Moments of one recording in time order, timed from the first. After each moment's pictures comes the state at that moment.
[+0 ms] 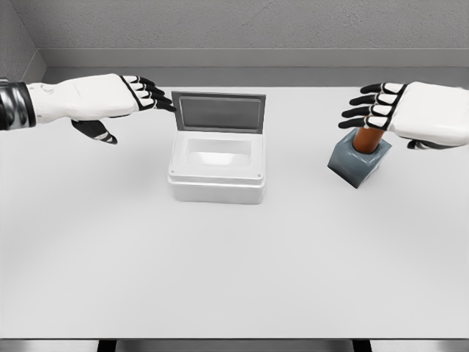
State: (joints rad) left arm -0.80 0.80 -0.61 -1.49 -0.34 -0.61 -0.61; right arm -1.01 -1.28 1.05 -1.76 0.33 -0.61 0.15
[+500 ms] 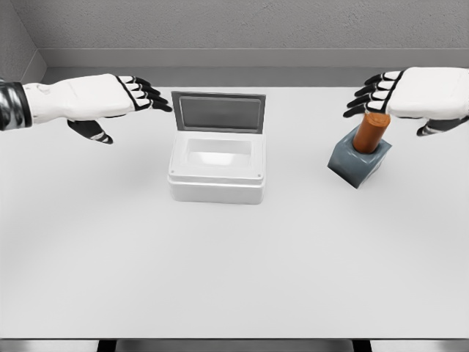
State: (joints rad) left arm -0.80 0.82 -0.61 -1.49 -0.35 -0.61 -0.61; right arm -1.15 -1.14 1.05 -1.60 0.20 -0.61 0.54
